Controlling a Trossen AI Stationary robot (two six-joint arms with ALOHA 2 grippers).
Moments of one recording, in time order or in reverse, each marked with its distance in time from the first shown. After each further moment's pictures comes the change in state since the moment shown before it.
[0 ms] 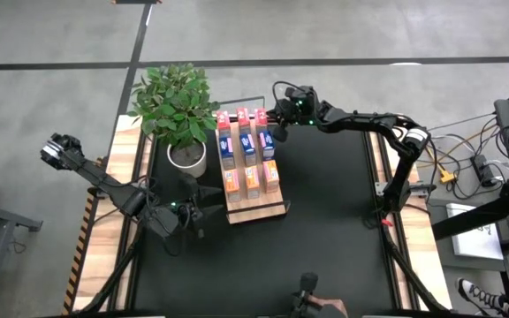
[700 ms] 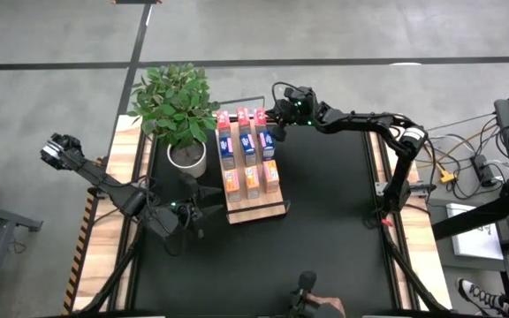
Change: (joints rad) left arm 0.000 0.000 0.000 -0.006 0.000 -0.002; right arm 0.000 0.026 -0.002 0.049 0.010 -0.003
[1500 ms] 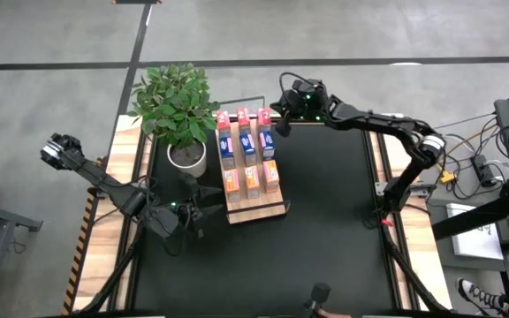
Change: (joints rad) left arm 0.000 0.000 0.000 -0.001 -0.001 -0.002; right arm 0.030 -0.171 0.042 -0.193 0.053 0.109
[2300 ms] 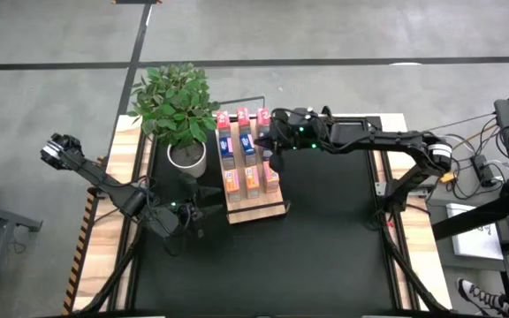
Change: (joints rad) left arm 0.000 0.000 0.000 0.001 0.000 -0.008; right arm 0.316 -0.091 0.004 -0.076 -0.003 0.132
